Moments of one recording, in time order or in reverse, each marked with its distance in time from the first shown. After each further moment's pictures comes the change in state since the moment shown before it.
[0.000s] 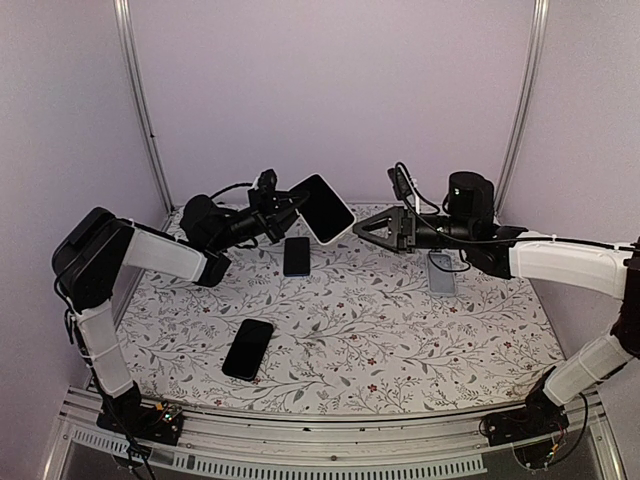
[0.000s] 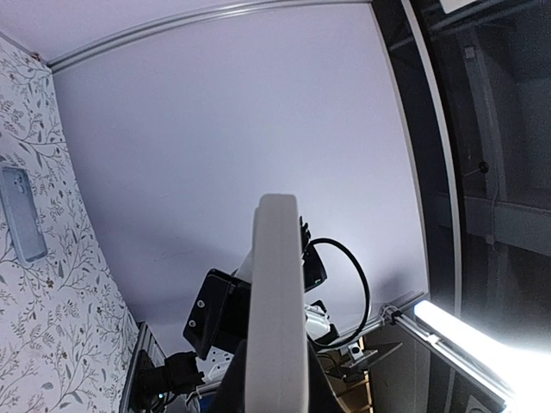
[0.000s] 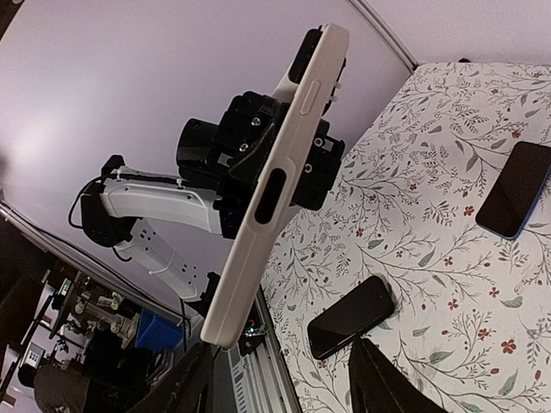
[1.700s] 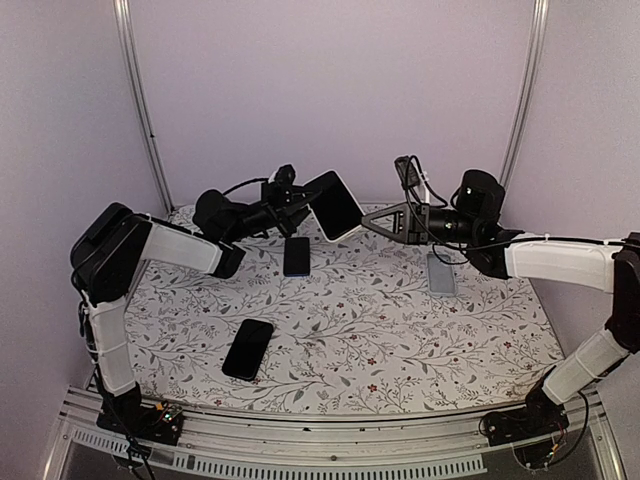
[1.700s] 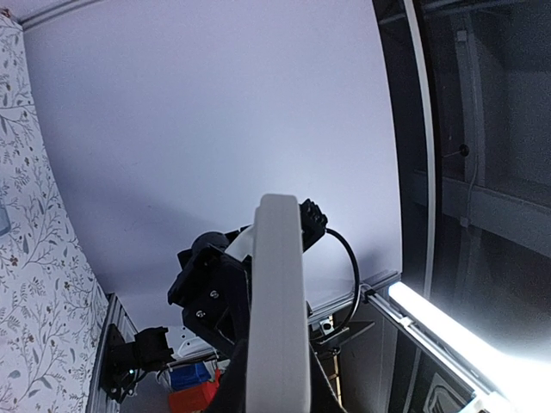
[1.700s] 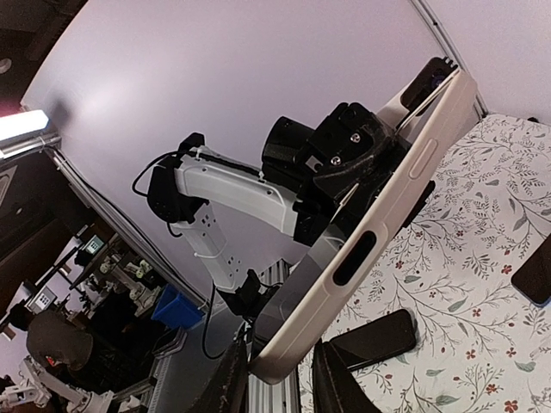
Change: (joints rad) left arm -0.023 0.108 0.152 0.075 0.085 -0.161; right arm -0.063 0.045 -0.033 0.284 -0.206 0.000
